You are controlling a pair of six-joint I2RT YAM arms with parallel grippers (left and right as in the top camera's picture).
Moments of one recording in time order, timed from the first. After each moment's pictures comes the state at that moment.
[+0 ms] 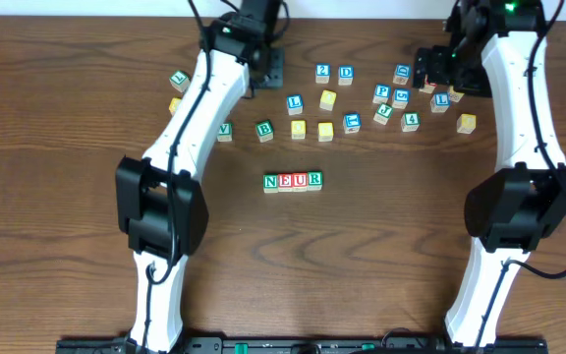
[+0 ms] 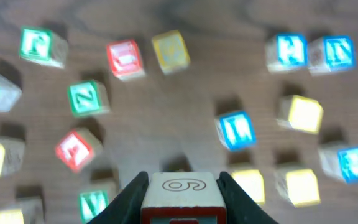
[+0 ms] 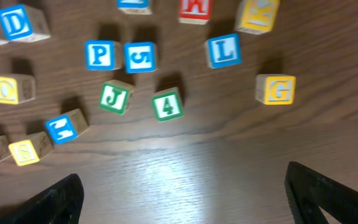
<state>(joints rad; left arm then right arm) -0.37 2.21 2.13 -1.03 -0.06 -0.29 -0.01 2.22 2.30 -1.42 -0.01 0.17</state>
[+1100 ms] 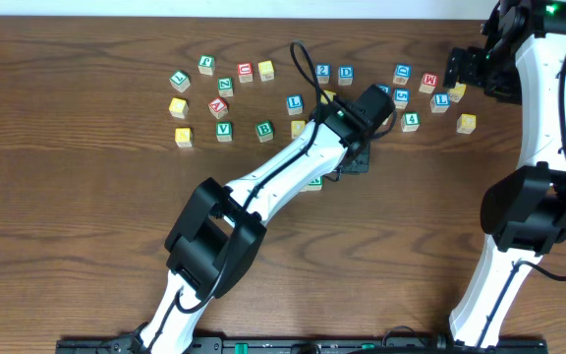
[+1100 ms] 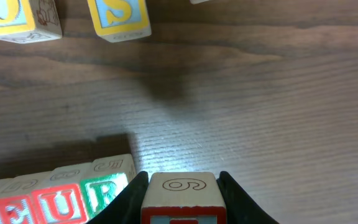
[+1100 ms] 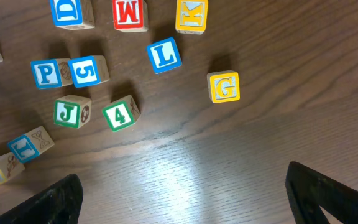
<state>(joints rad) -0.77 2.18 1.84 -0.94 -0.06 -0.66 -0.12 2.22 2.30 -1.43 0.00 0.17</state>
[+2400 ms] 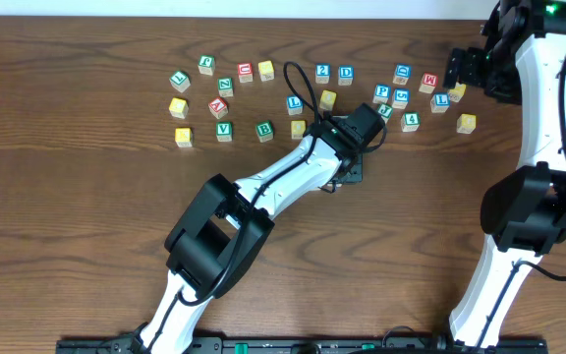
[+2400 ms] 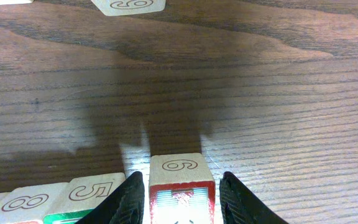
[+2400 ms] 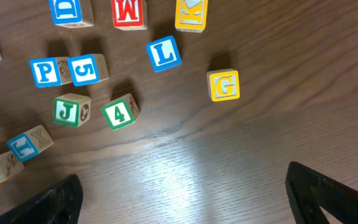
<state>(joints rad) -0.77 2.18 1.66 -0.75 -0.06 -0.73 -0.12 2.22 2.30 -1.43 0.00 0.17</state>
